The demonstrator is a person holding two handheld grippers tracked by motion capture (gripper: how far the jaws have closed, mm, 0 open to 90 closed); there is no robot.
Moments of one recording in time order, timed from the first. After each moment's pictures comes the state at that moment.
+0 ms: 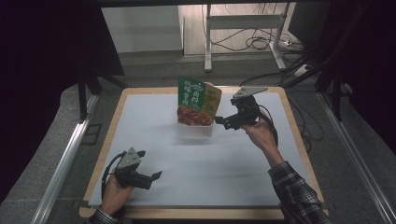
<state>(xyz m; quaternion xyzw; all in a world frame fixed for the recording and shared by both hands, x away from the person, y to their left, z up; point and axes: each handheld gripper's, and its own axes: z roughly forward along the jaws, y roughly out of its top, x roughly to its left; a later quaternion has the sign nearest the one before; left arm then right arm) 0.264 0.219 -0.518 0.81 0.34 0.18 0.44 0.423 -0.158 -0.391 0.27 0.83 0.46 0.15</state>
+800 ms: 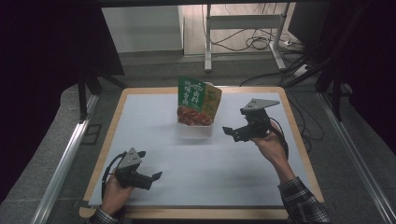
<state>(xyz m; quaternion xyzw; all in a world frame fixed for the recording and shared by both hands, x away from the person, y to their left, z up) 0.264 0.218 -0.518 0.82 0.34 0.17 0.43 0.389 -0.185 -0.401 0.28 0.83 0.45 0.17</state>
